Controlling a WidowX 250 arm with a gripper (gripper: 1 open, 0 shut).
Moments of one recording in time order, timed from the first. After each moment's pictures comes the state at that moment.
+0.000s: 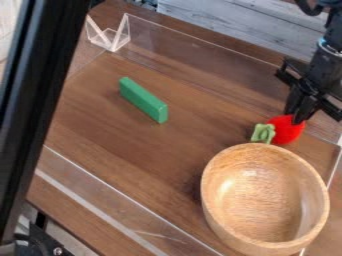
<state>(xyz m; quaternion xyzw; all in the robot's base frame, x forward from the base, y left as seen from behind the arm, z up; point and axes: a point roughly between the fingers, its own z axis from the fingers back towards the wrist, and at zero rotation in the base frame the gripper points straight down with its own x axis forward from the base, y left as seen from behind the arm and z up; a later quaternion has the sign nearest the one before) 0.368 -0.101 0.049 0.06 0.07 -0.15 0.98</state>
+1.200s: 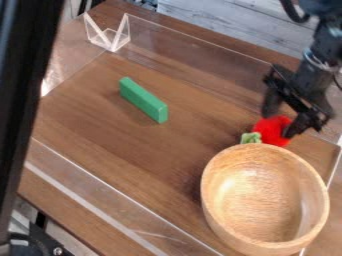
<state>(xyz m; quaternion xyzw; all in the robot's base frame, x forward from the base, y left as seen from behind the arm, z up) 0.354 -0.074 0.042 0.08 0.07 -0.17 0.98</state>
